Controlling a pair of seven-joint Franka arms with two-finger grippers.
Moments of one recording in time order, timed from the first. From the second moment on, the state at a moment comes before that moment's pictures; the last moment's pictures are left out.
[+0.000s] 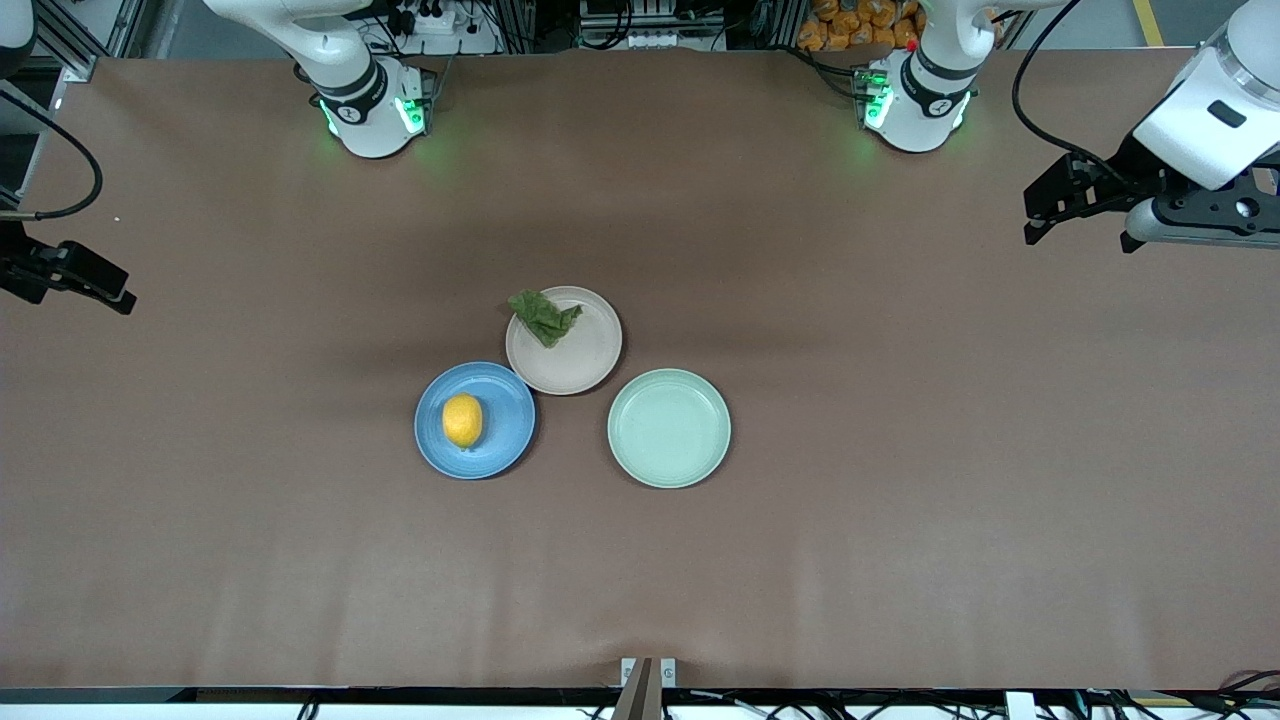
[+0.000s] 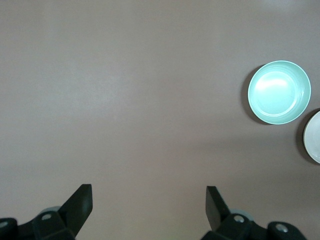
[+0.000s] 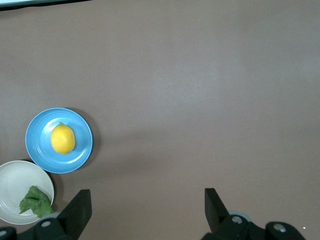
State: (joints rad) left arm -0.08 -0.03 -0.12 -1.52 -0.01 1.55 -0.10; right arm 0.10 0.05 -0.15 -1.53 -0.02 1.63 0.08
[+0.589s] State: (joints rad) left arm -0.08 -0.03 -0.12 -1.52 -0.01 1.56 -0.10; right arm 0.10 0.05 -0.15 -1.53 -0.02 1.63 0.08
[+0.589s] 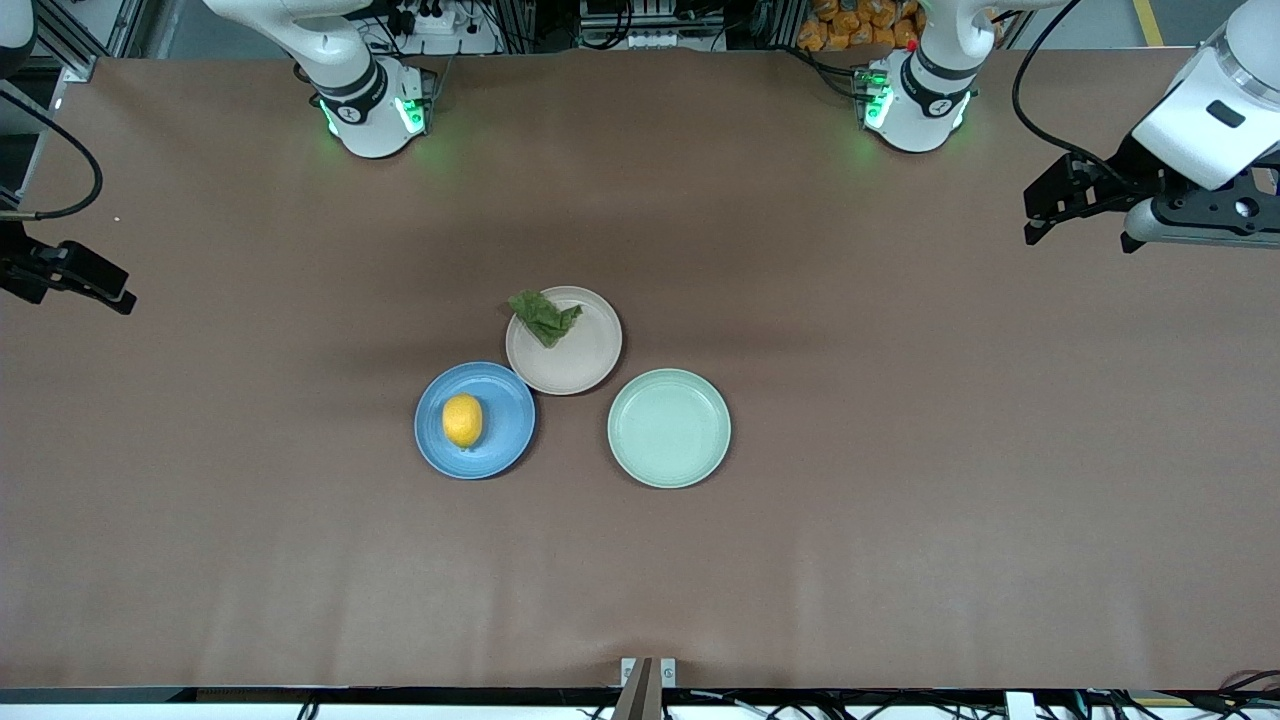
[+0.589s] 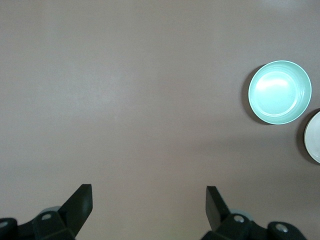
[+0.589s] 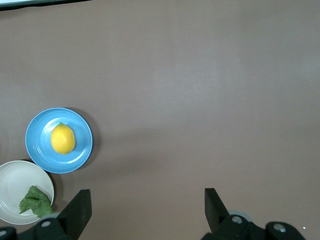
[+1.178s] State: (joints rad) left arm -0.08 -0.02 -0.12 -1.52 -0.01 1.56 -0.10; right arm 0.10 0.05 -0.15 -1.53 -0.02 1.63 0.08
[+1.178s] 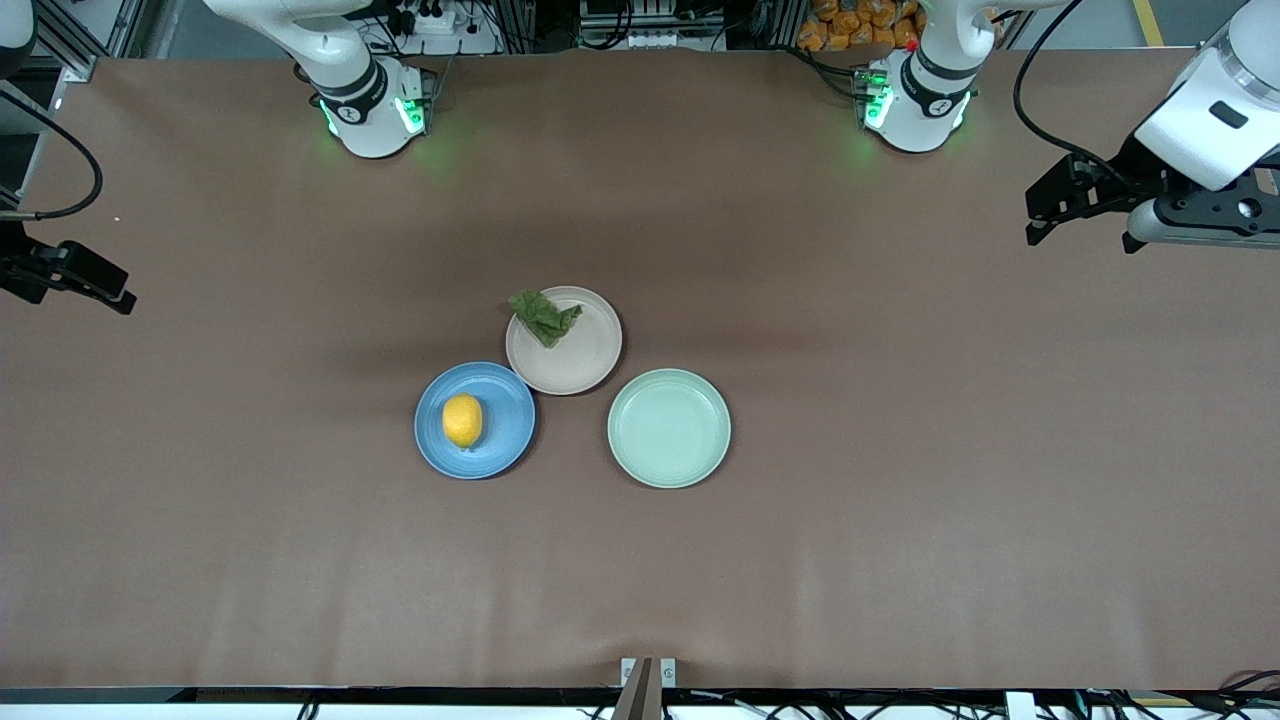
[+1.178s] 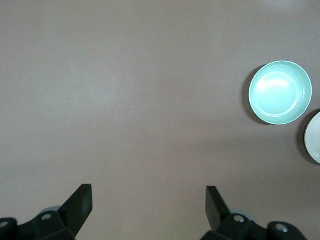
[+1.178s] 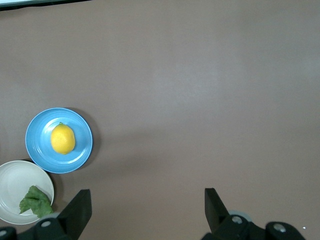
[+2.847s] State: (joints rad) left arm -0.19 0.16 -0.14 -1.53 -0.05 1.63 -0.30; right arm 0.10 0.05 -0.15 -1.53 -0.02 1.63 0.08
